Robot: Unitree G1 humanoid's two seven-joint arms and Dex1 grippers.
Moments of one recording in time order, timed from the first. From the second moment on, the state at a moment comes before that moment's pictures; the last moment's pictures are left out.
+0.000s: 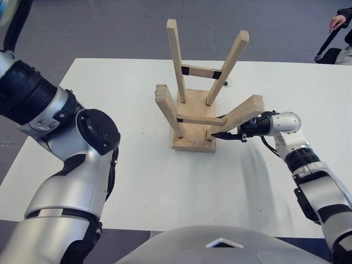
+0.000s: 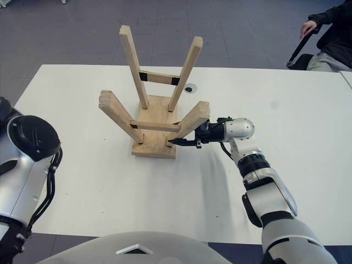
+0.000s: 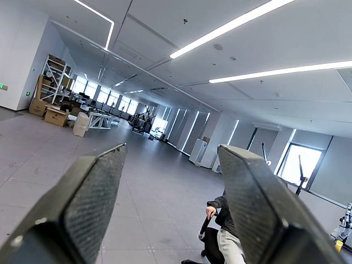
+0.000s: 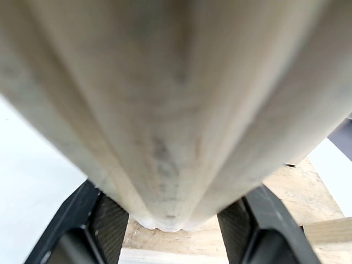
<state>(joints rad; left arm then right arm) -1.19 0.36 0.64 -0.14 -0.81 1.20 0.10 -0.62 -0.46 0.41 0.85 0.45 -0.54 1.44</state>
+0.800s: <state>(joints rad) -0.44 0.57 0.36 -0.31 -0.76 1.20 -0.18 -0.53 -0.51 0.27 0.86 0.24 -0.36 1.49</state>
